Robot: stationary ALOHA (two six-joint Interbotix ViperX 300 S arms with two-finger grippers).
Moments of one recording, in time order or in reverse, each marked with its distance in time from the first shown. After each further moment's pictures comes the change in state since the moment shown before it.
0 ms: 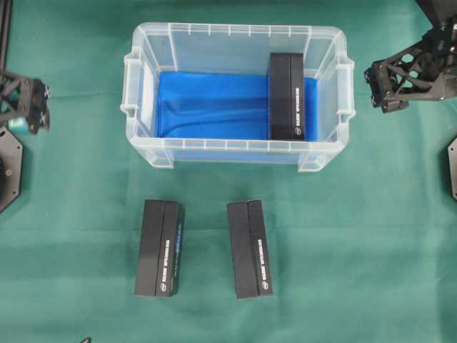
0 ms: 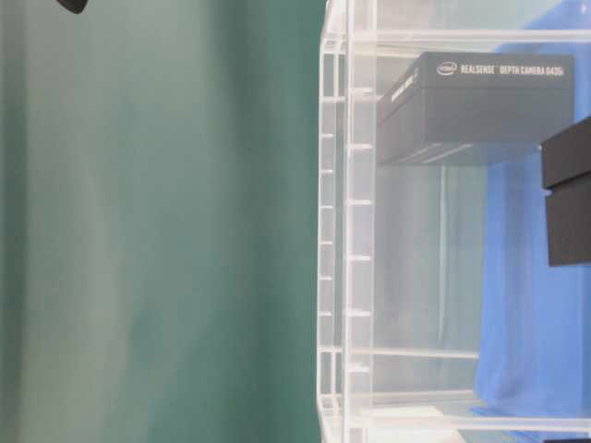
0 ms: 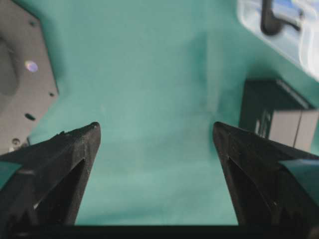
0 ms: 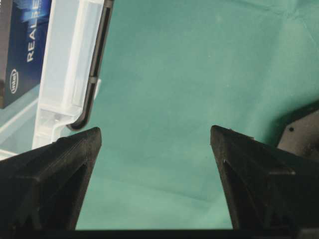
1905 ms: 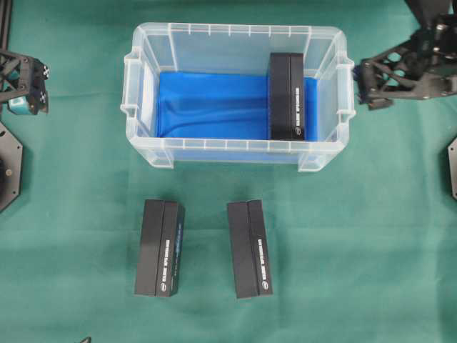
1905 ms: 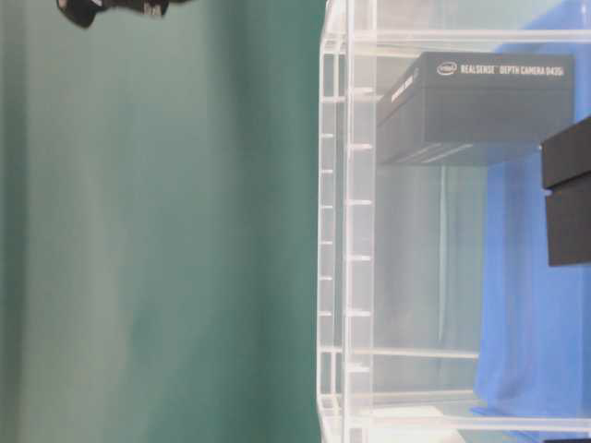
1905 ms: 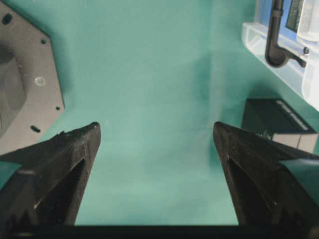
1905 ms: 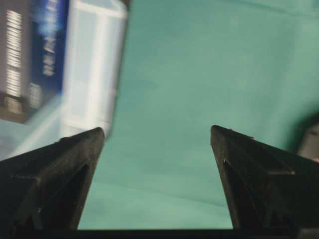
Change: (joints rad) left arm 0.087 0.000 0.003 -0.006 -0.005 0.060; right arm 0.002 0.071 -0.040 -0.002 -0.054 0.057
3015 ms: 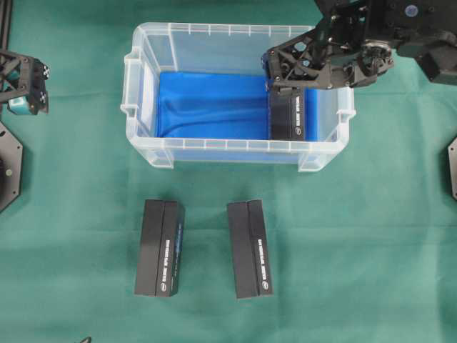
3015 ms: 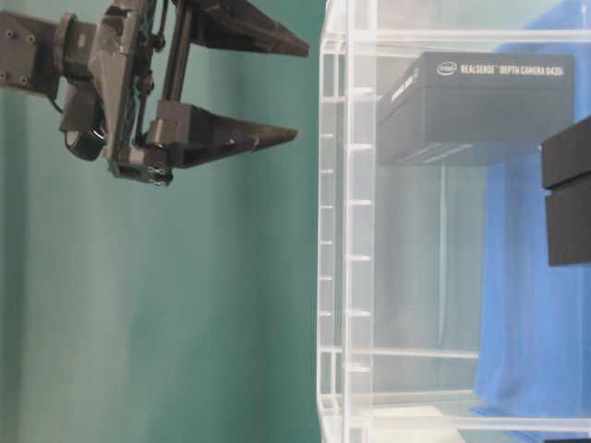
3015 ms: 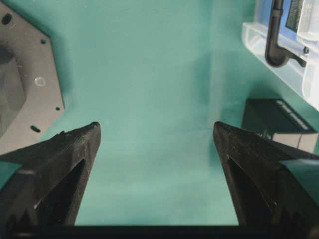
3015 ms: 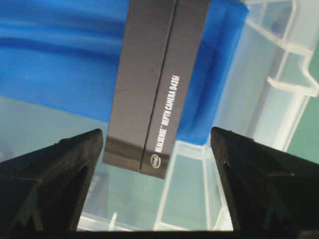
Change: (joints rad) left arm 0.000 0.000 0.000 0.000 0.000 0.002; right arm 0.009 0.302 -0.276 0.000 -0.084 0.020
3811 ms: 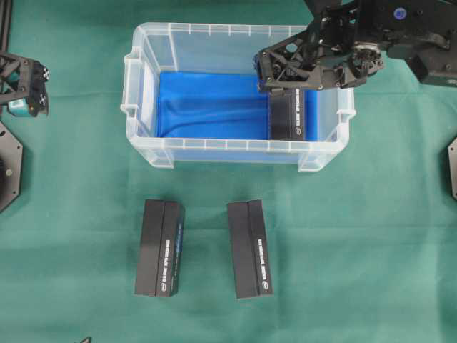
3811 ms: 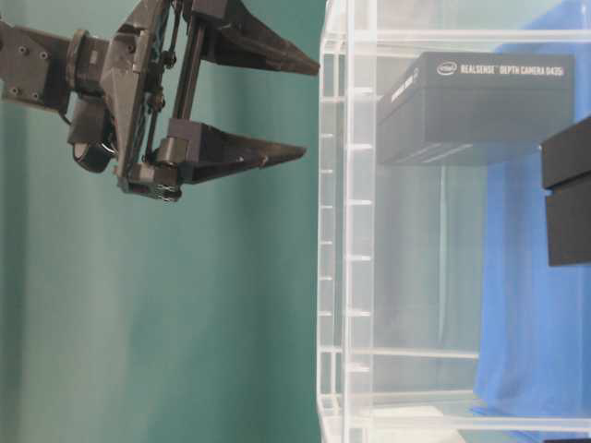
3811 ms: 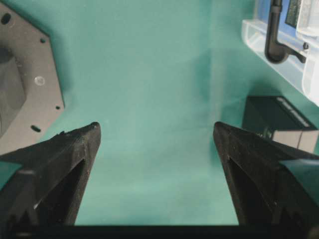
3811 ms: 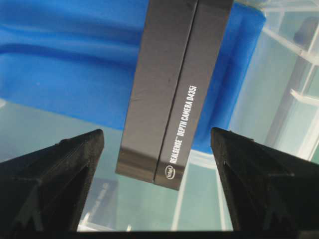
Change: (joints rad) left arm -0.011 -0.002 0.000 0.000 0.000 0.000; right arm 0.000 0.031 -0.014 0.002 -0.034 0.002
